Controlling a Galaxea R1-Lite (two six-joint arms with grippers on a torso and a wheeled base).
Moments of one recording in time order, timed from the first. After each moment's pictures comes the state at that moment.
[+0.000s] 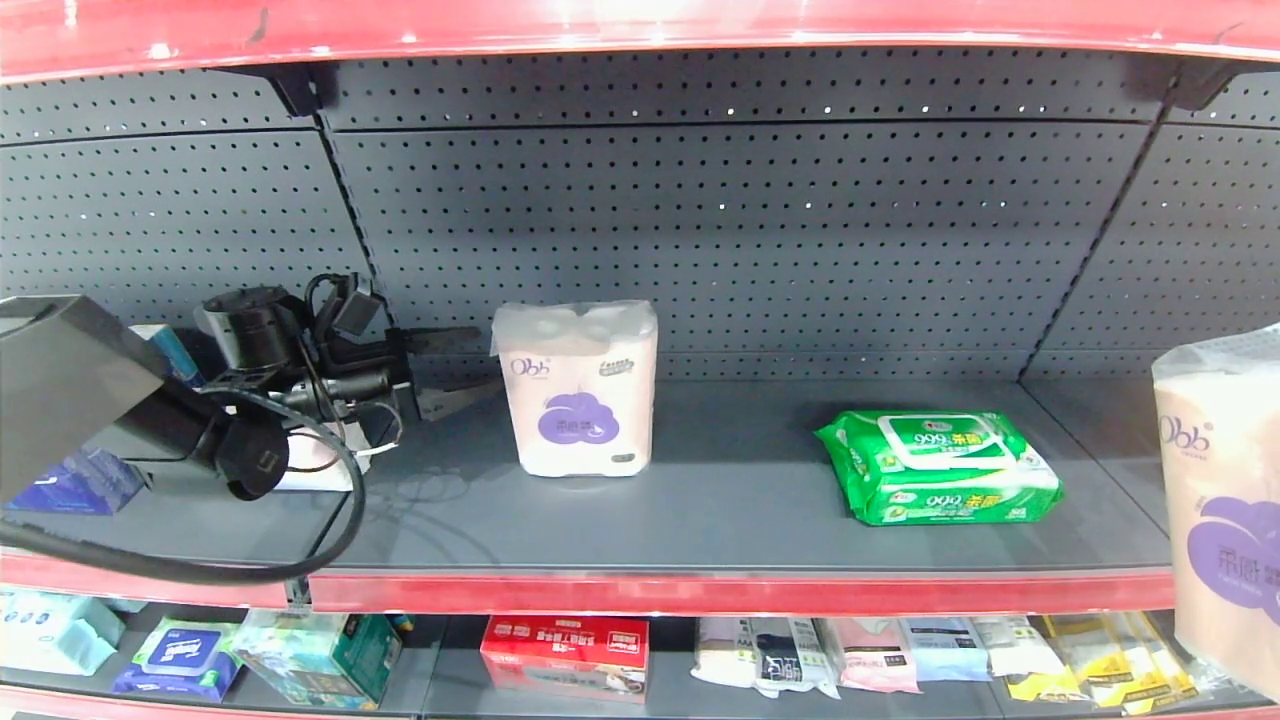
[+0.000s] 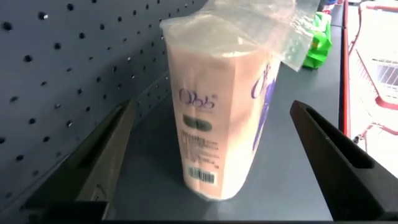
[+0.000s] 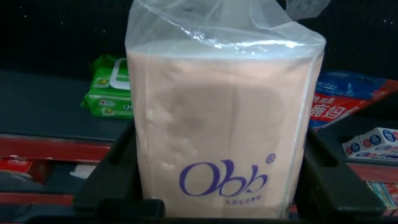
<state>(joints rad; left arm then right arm) 0.02 2.19 -1.04 -1.13 -1.12 0.10 -0.09 0.77 -0.51 -0.10 -0.02 -0.25</state>
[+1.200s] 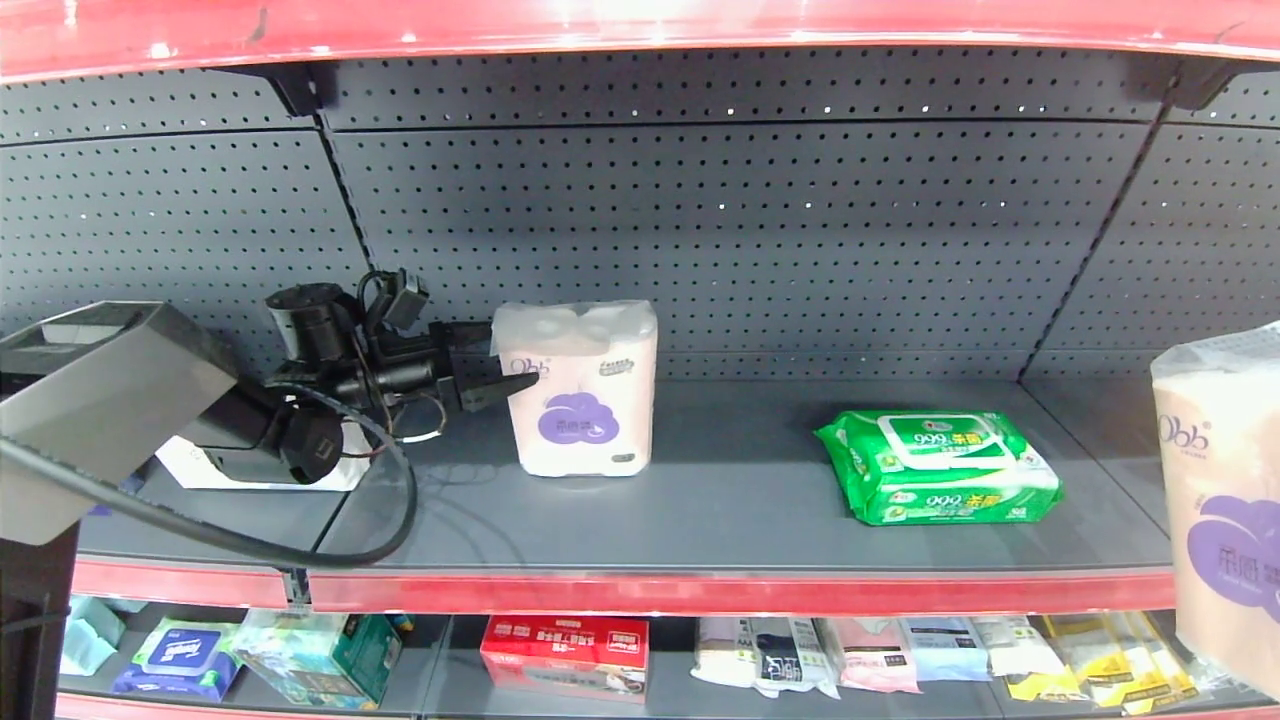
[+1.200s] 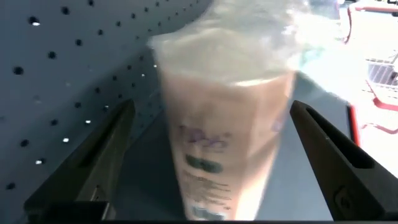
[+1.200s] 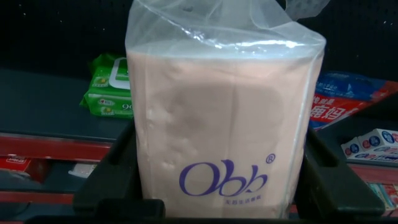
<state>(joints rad) -0.05 2.30 -1.19 -1.13 -1.11 0.07 -0.08 0.78 -0.51 -0.10 -0.02 -0.26</state>
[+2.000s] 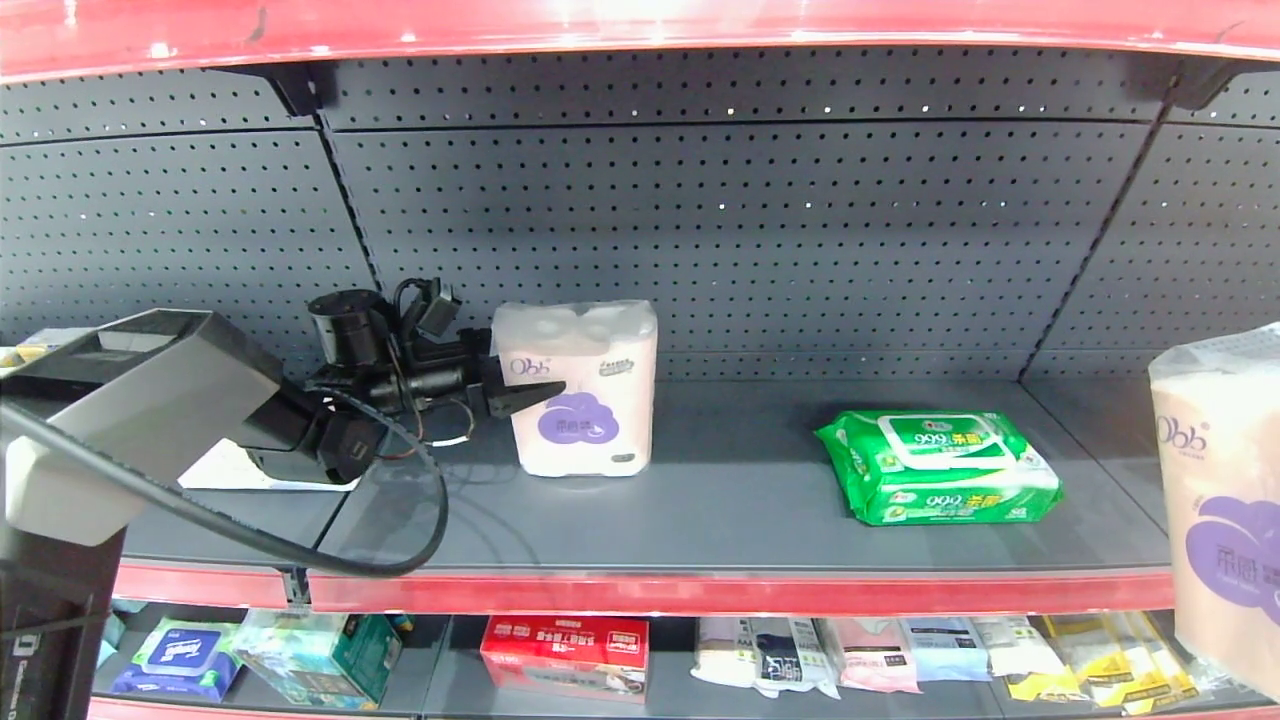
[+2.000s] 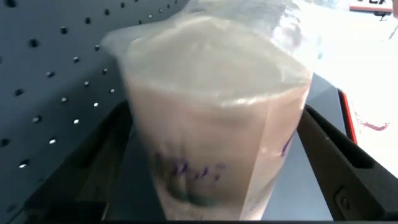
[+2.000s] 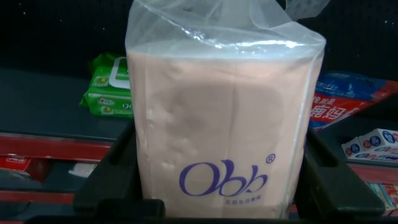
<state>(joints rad) -0.11 2.35 -1.24 -1.12 -1.11 0.06 -0.08 0.78 -0.51 -0.10 -0.02 -0.26</state>
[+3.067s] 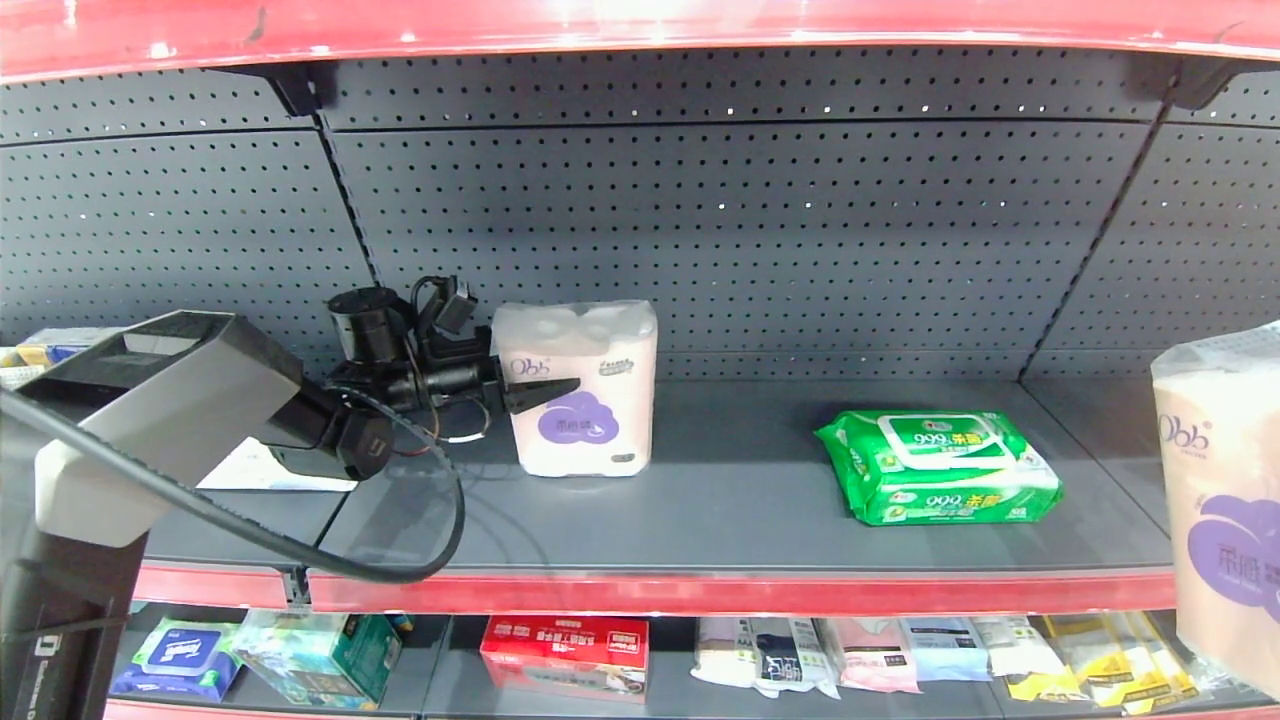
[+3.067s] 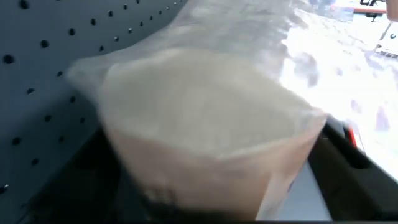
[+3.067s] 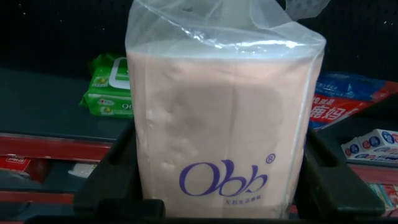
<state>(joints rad) -0.14 2.38 -1.29 -1.12 -1.10 0.05 -0.08 0.78 -0.51 -0.10 -0.02 -0.26</state>
